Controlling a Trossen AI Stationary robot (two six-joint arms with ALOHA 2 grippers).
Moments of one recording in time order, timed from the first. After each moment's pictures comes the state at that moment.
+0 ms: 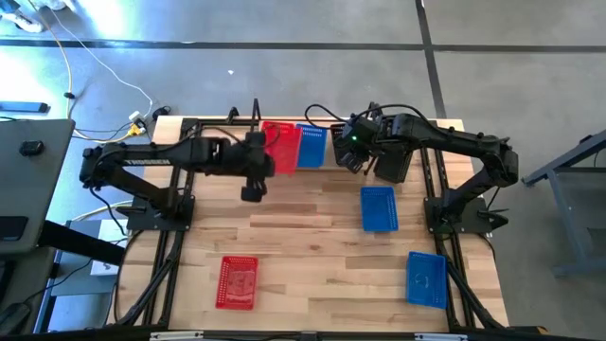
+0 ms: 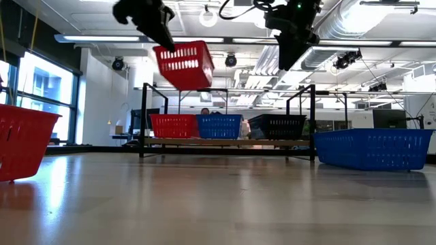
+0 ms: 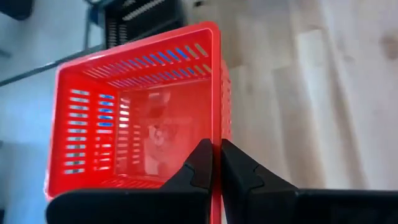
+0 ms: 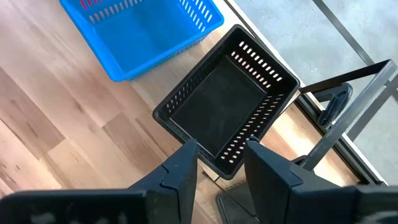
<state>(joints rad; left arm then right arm) 0.21 1.32 1.23 -0.80 -0.27 0.38 -0.26 1.51 1.49 -1.13 0.37 0.33</state>
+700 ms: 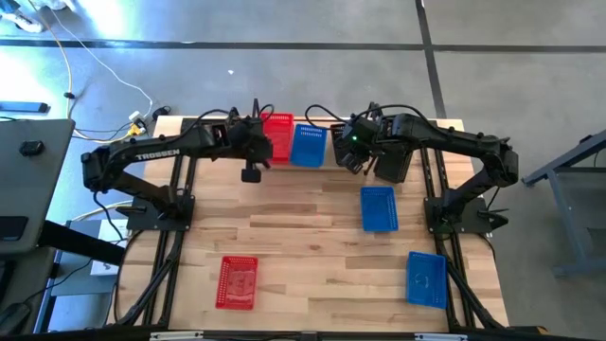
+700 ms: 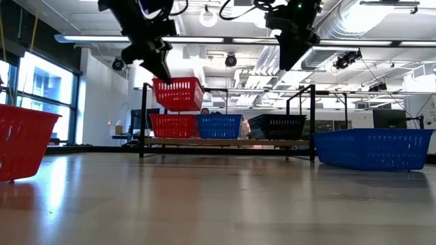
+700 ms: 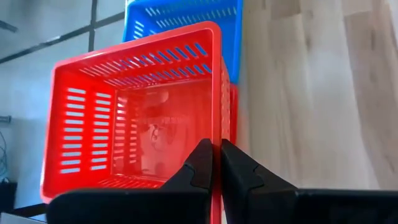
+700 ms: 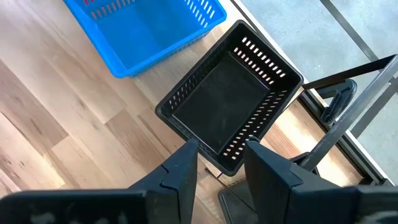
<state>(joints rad) 0.48 1.33 1.08 -0.65 -0.17 0.57 -0.26 1.51 1.49 -1.14 0.36 0.34</state>
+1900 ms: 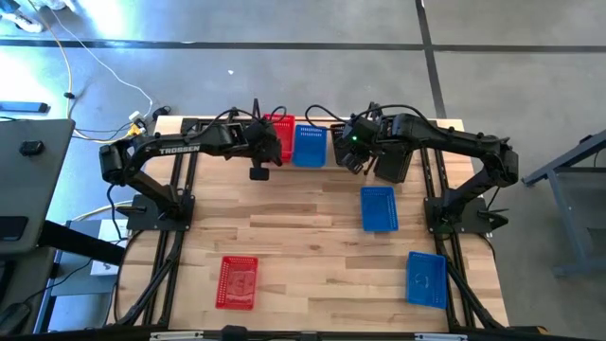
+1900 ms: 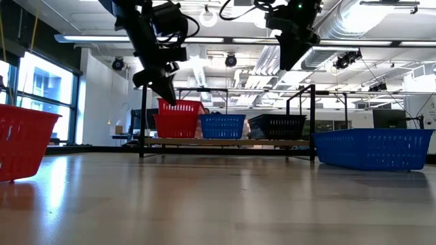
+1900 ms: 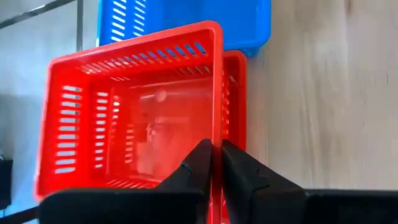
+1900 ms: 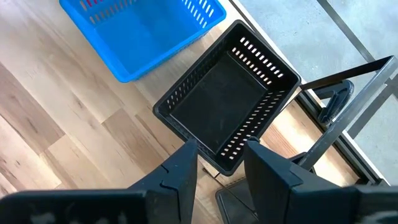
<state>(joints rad) 0.52 1.49 1.08 -0.58 -0.20 0.57 -0.26 1.51 1.49 -1.14 0.36 0.33</state>
